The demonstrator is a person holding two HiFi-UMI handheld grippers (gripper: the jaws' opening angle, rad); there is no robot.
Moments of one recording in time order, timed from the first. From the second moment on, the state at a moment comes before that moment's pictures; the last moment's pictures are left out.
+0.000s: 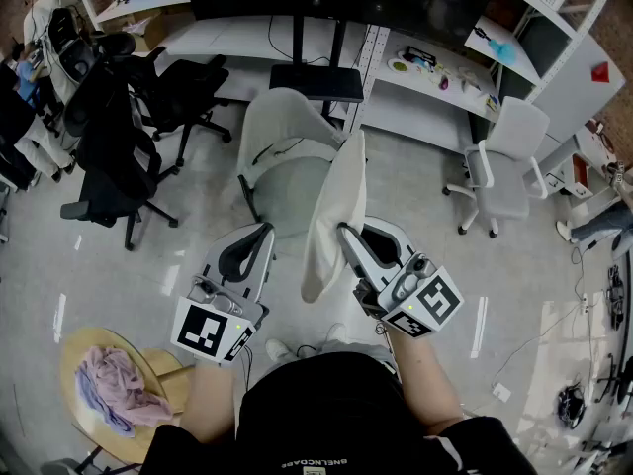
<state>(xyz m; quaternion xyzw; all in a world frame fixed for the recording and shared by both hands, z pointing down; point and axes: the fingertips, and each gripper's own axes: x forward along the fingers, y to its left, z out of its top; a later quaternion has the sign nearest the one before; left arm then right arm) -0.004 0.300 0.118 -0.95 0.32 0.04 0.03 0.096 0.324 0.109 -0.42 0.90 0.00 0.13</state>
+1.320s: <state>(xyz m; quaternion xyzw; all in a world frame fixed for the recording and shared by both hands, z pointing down) 0.136 0.294 0.145 -0.94 0.34 0.02 0.03 0.231 0.312 0.134 -0.39 0.91 -0.02 0.13</state>
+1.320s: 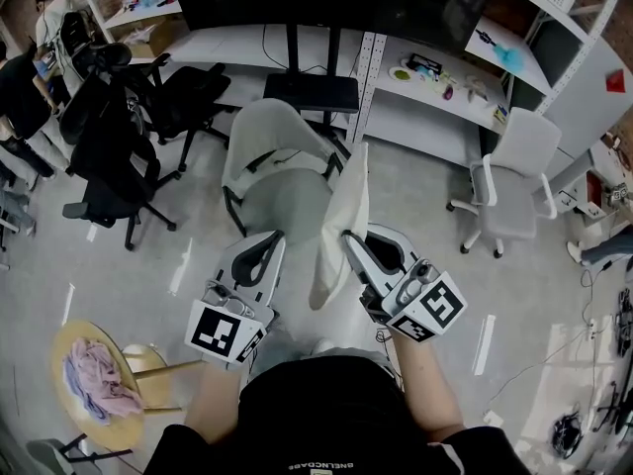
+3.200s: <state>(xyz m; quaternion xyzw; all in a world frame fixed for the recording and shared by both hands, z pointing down) -0.012 -0.080 0.203 -0.93 0.37 -0.02 -0.03 0.124 -0.066 0.192 -0.44 0.89 -0.08 0.07</state>
